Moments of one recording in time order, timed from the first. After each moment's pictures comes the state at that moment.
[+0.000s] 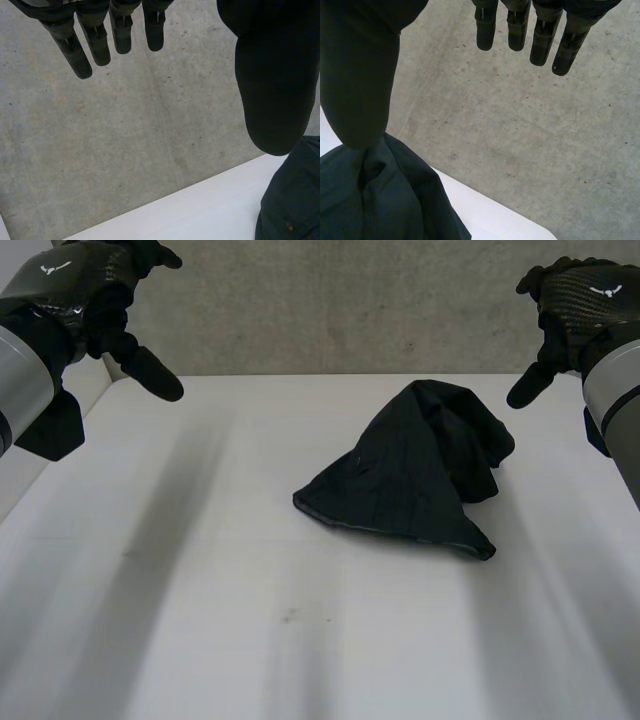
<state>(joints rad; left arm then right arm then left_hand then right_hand) 4.33 -1.59 -1.26 2.89 -1.55 3.11 1.96 -1.40 1.26 0.09 1.72 2.97 0.22 0.21 0.21 0.21 0.04 0.21 0.23 0.22 0.24 0.07</state>
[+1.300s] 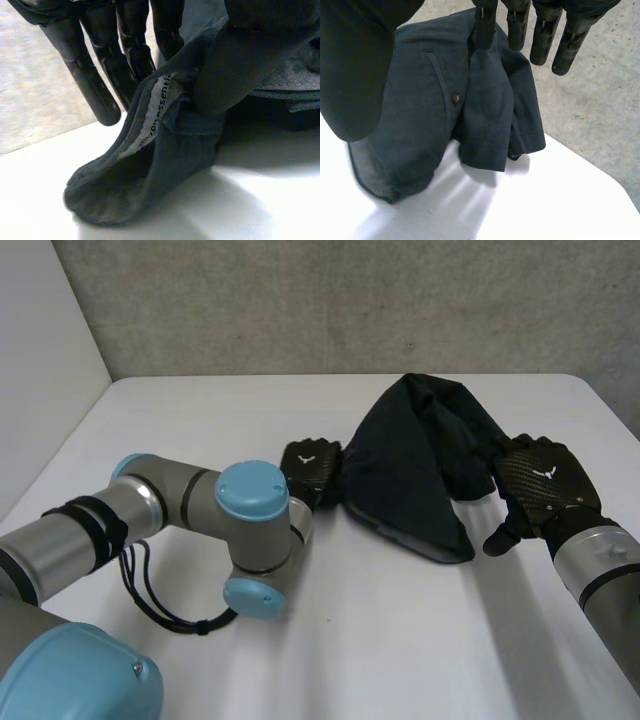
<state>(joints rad) 4.02 -2.62 -0.89 3.42 -1.69 3.14 1.83 -1.49 1.93 -0.28 1.43 2.87 1.11 1.19 1.18 1.19 0.96 0.21 0.23 0.21 0.24 0.07</state>
